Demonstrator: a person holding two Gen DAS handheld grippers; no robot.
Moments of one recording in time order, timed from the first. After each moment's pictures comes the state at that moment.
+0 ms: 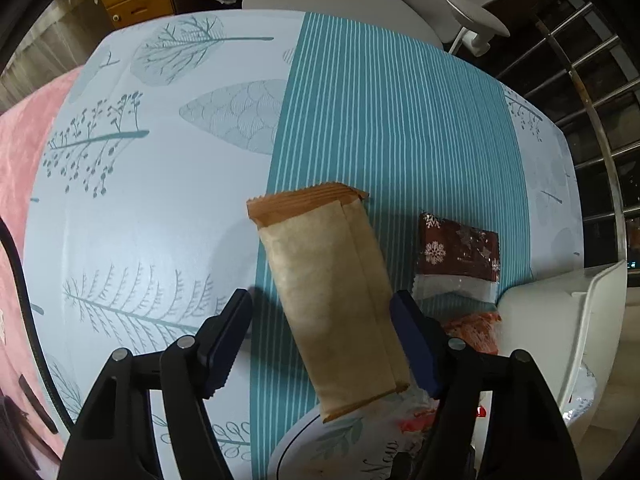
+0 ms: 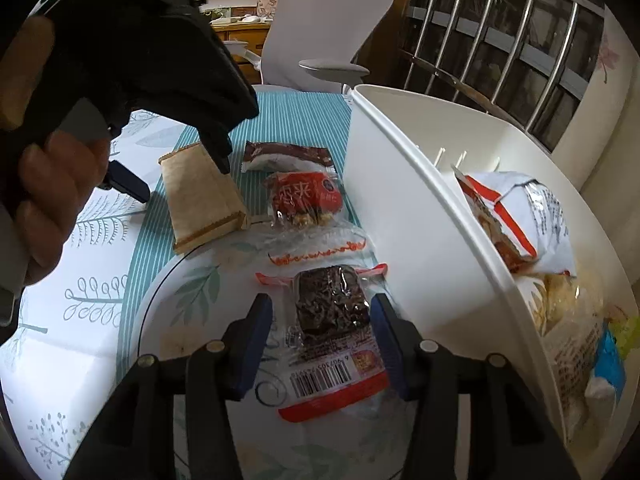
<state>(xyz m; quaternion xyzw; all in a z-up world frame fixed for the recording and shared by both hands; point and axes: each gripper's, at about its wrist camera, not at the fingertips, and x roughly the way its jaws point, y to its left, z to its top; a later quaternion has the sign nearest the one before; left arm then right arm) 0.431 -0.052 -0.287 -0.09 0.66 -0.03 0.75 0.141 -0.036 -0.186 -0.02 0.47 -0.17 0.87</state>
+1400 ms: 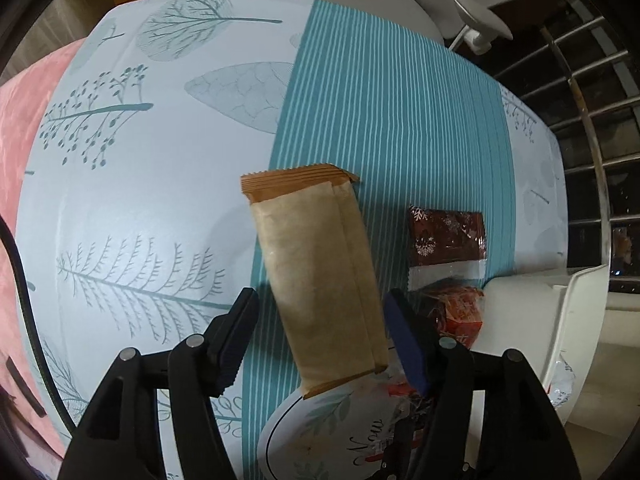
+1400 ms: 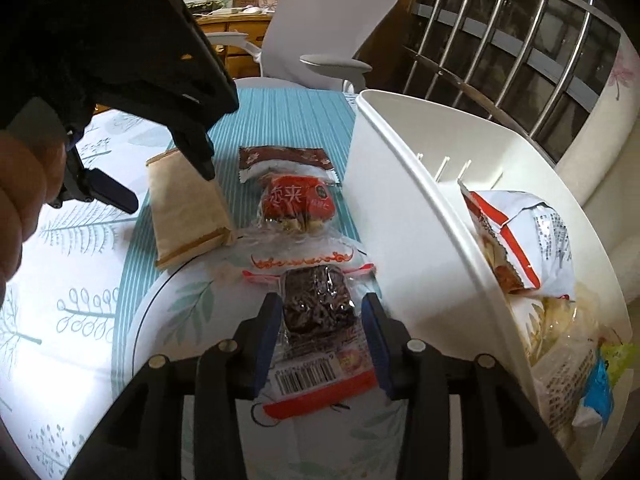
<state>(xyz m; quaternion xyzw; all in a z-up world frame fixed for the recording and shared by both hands) 0.421 -0.031 -0.280 -0.13 0.68 -0.04 0.72 0.154 -0.040 -0.182 -0.03 0.49 -0.17 0.86</state>
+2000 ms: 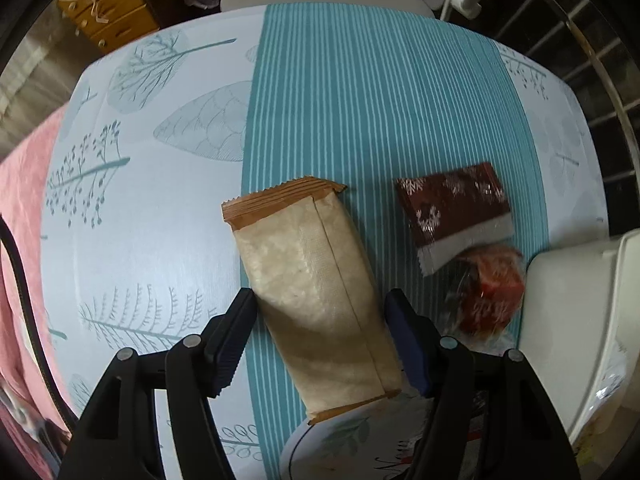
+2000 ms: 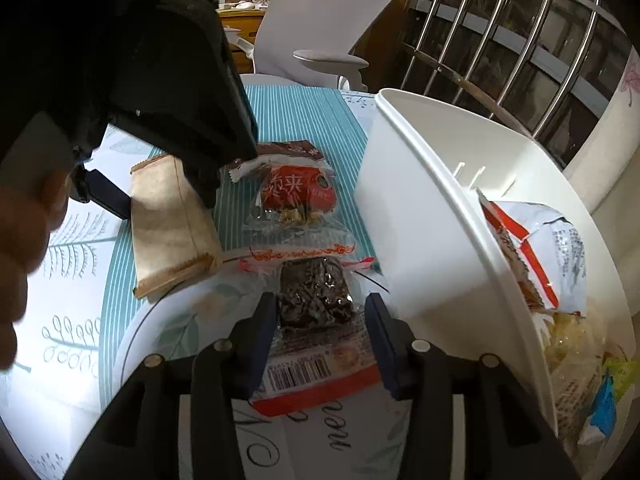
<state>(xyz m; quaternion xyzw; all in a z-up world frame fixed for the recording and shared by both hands) 0.449 -0.083 -0.289 0.00 0.68 -0.03 0.73 0.175 -0.050 -0.187 -0.02 0.50 -0.18 0.85</state>
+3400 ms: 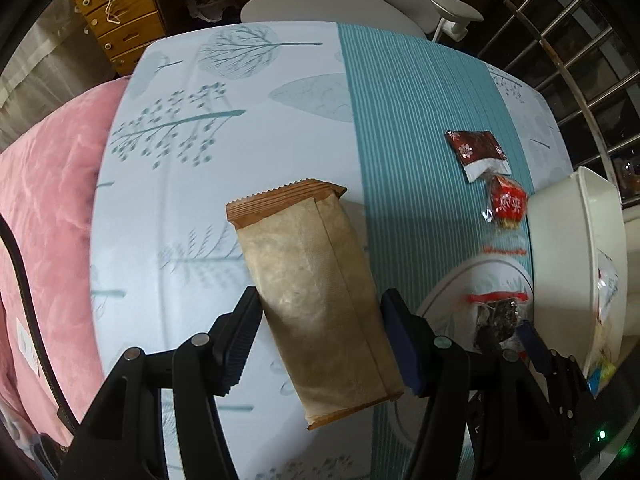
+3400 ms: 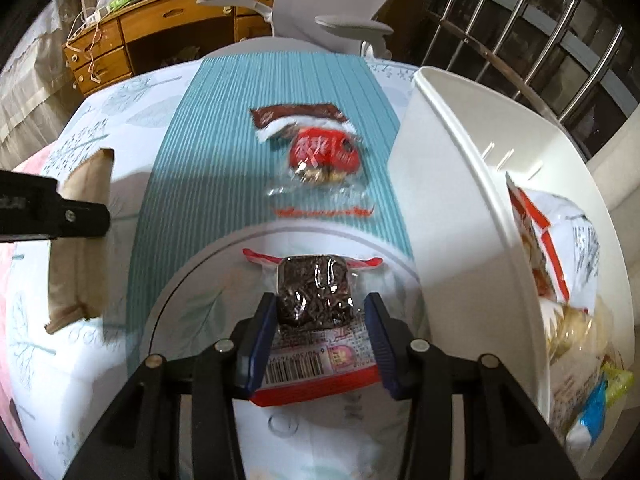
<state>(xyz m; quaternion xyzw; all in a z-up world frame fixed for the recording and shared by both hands) 0.360 0.053 -0.240 -0.03 0.65 -0.08 0.75 0.179 -0.044 -0.181 -0.01 0.57 -0.14 0.81</state>
